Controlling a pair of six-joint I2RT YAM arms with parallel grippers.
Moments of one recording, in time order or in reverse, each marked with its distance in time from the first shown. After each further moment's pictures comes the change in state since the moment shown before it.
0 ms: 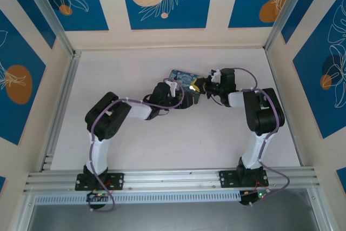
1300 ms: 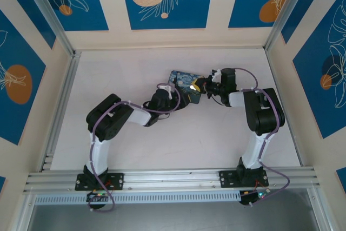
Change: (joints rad) left arm -0.036 0.002 -0.099 0.145 -0.198 -0.206; right arm -0.003 0.000 0.000 0.003 0.000 0.012
